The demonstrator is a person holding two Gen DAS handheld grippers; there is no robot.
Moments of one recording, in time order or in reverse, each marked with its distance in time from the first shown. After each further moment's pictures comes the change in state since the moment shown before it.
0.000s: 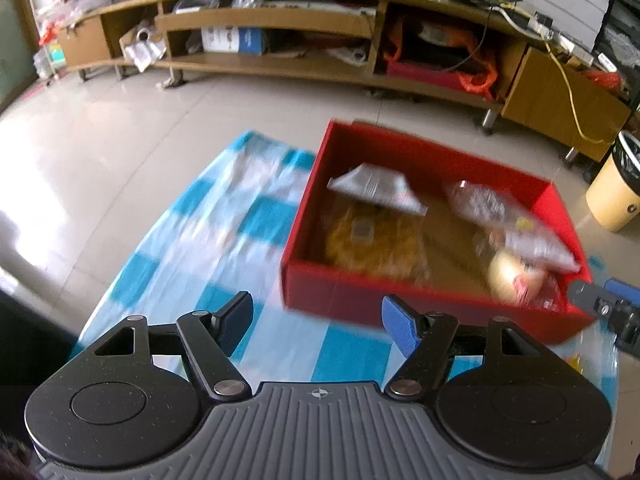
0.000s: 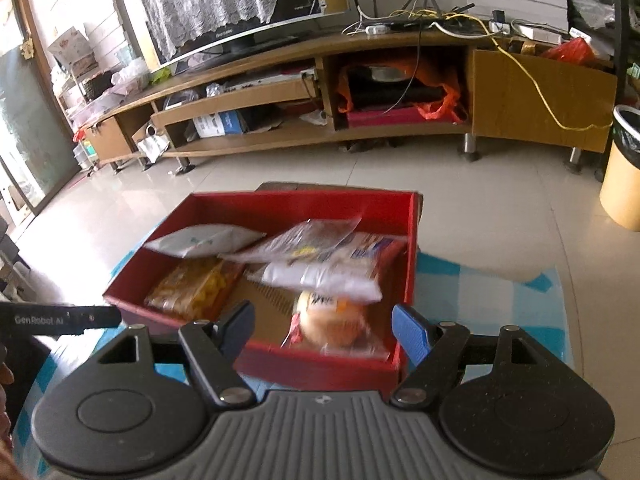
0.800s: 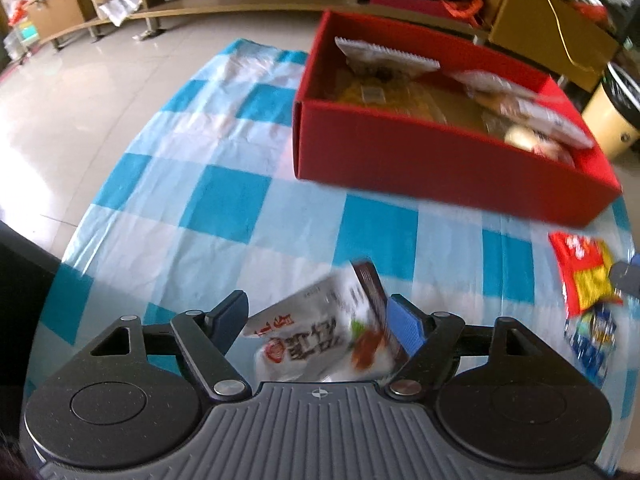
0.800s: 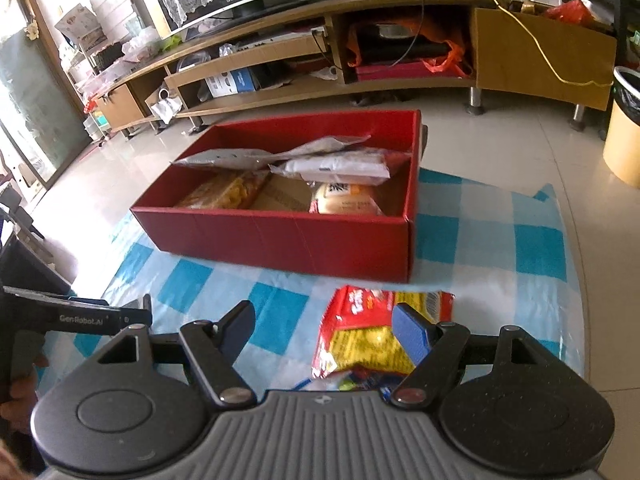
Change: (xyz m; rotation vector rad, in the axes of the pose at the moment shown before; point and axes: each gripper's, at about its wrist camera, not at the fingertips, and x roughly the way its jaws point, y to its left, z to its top) left arm 0.019 0.016 -0.063 0.093 0.156 -0.042; right arm -0.031 0.002 -0.063 0.013 0.106 0.030
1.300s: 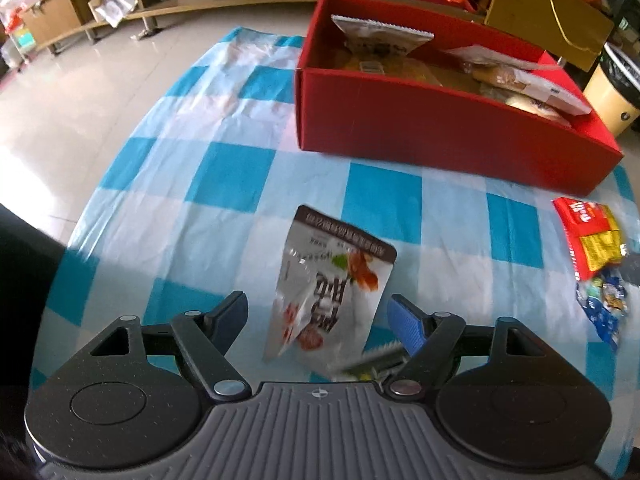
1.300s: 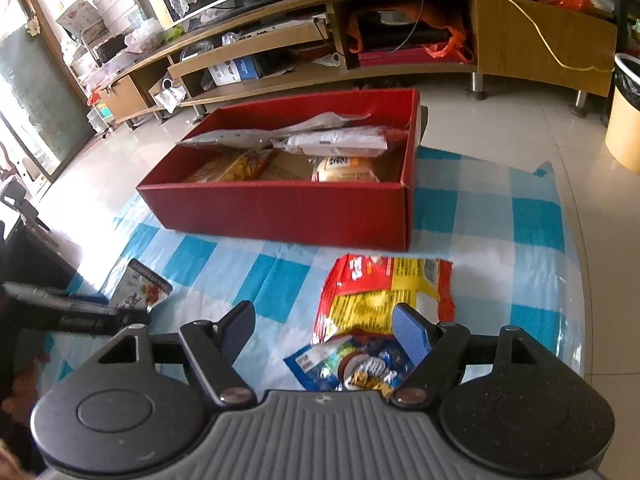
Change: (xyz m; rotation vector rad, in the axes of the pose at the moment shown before) left arm 0.002 -0.003 -0.013 0.037 0.013 0.030; right arm -0.007 -0.002 -0.015 0.006 0.036 0.017
